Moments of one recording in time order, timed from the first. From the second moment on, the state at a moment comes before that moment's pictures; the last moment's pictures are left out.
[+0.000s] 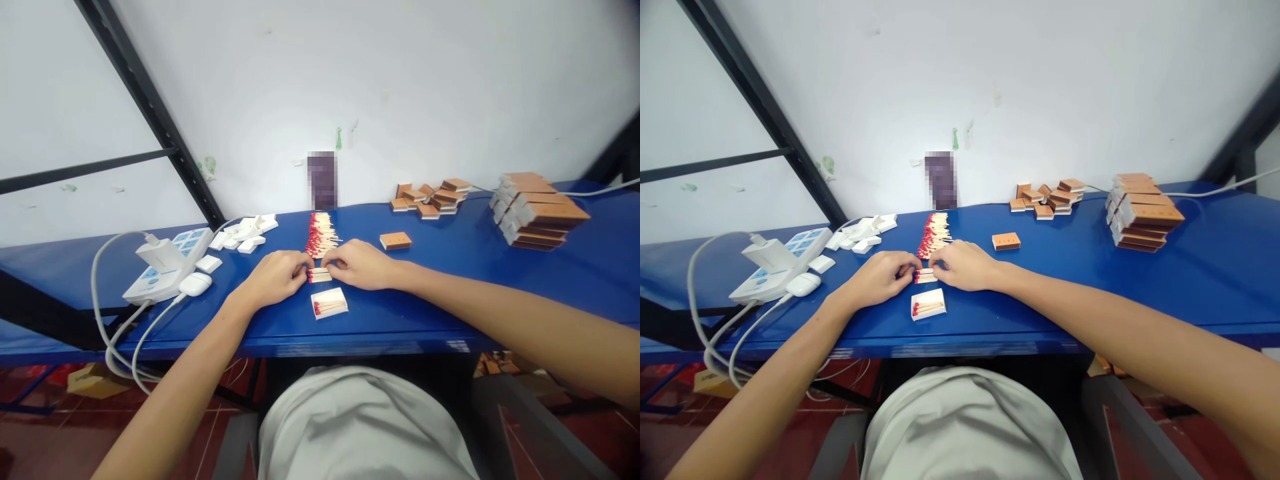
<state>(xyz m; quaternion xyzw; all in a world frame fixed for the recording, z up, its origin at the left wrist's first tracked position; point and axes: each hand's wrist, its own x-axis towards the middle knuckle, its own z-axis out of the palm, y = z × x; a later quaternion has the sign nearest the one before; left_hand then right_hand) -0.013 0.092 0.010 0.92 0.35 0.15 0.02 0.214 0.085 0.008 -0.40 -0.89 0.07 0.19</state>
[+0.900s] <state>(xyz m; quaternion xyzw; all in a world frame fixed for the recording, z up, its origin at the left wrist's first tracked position) -0.010 0.083 0.017 0.92 0.35 0.15 0.03 0.222 0.089 0.013 -0.37 -0.91 0.12 0.17</state>
